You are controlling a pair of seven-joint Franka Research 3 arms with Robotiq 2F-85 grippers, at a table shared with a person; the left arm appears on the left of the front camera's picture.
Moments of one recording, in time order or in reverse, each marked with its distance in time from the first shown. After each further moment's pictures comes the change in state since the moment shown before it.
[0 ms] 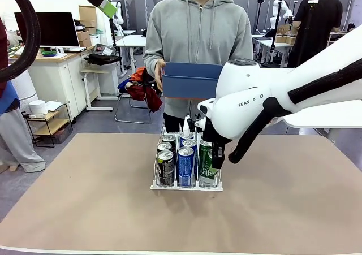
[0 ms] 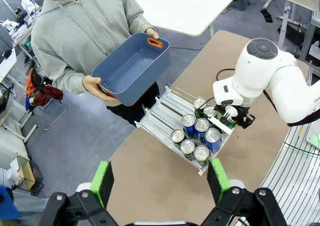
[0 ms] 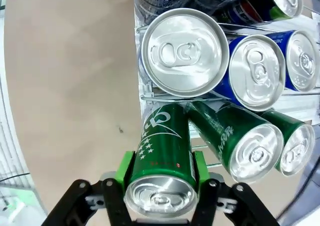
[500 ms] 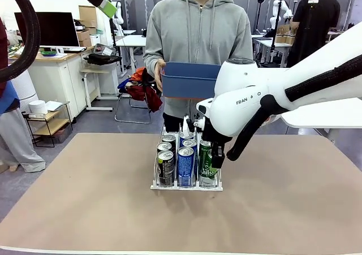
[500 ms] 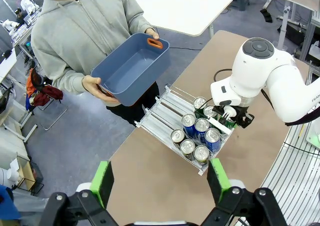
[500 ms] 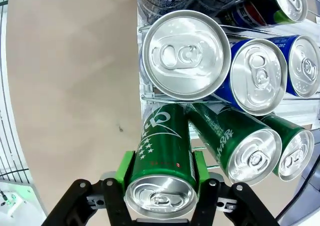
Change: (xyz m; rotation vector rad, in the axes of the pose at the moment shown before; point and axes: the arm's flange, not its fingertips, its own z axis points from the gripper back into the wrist) left arm 0.000 0.000 0.000 0.000 0.000 0.000; right arm 0.002 -0.003 0.000 0.013 0.006 0.023
